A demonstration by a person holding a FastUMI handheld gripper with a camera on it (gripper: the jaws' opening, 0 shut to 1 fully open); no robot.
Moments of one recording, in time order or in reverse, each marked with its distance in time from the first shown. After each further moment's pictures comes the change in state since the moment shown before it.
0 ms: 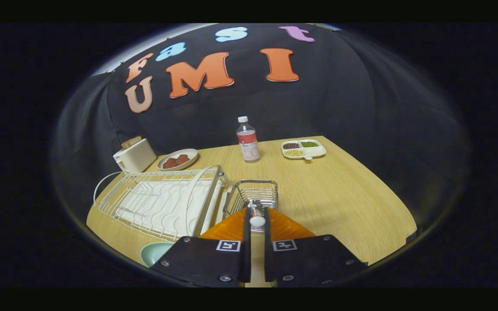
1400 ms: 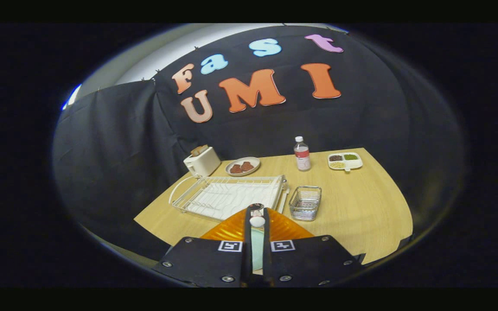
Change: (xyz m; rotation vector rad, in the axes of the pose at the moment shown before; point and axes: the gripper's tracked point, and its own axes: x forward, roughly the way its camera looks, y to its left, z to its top) arm -0.162 0.071 0.033 -0.050 -0.026 0.377
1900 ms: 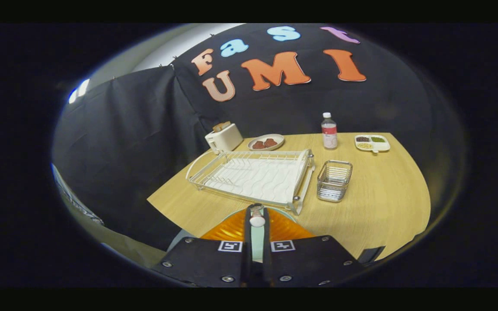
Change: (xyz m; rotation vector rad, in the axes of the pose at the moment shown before) arm 0.020 0.022 -0.081 -0.043 0.172 0.126
